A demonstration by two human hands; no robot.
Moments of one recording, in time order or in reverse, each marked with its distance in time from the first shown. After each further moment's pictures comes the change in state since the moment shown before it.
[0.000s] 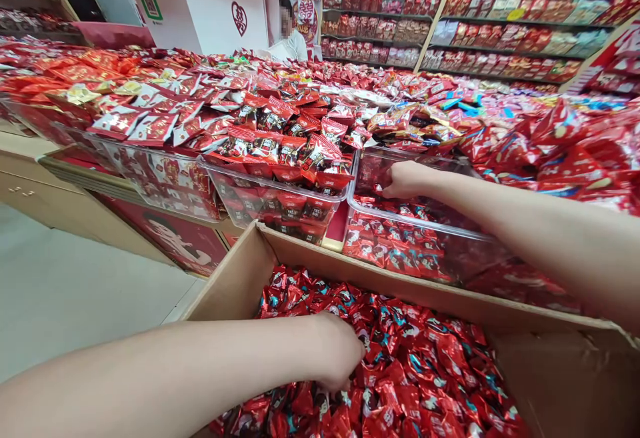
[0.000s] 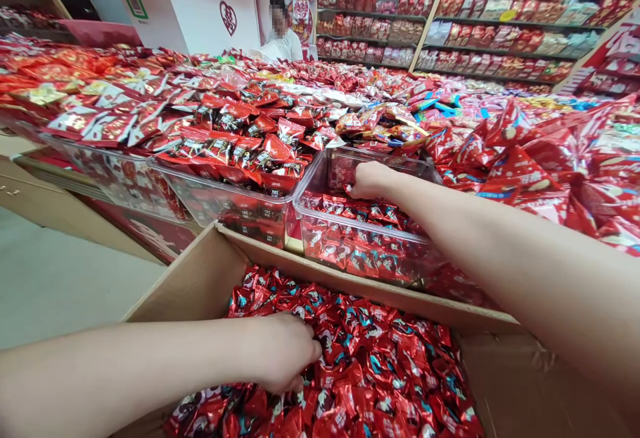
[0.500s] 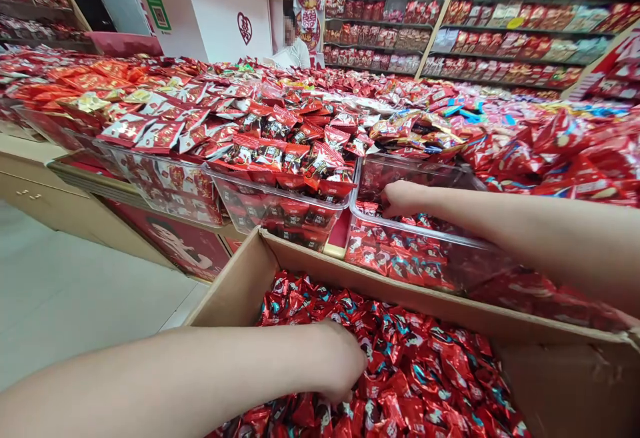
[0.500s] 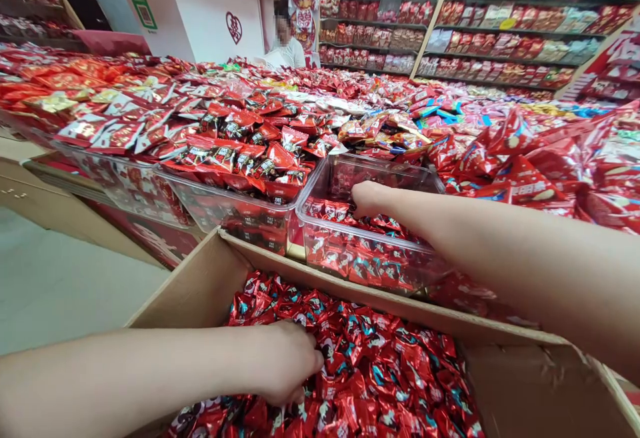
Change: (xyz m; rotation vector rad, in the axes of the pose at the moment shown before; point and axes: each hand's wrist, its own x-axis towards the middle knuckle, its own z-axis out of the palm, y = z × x) left_hand 0.005 -0.001 0.002 -0.006 0.003 0.009; right_hand 0.008 -0.006 0.019 -0.161 -0.127 -0.145
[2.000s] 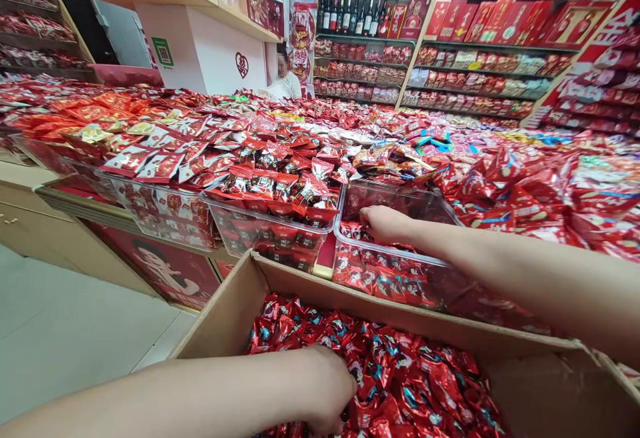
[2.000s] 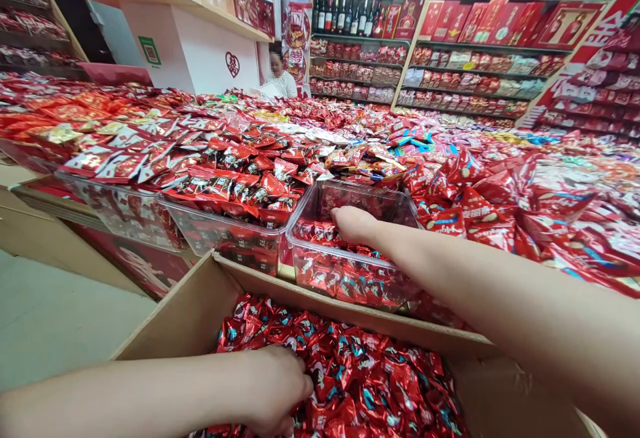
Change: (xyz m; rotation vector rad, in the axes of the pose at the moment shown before) left_hand 0.001 -0.003 0.011 0.035 0.057 -0.015; right_hand -0.006 -0.004 0.015 0.173 0.284 -0.090
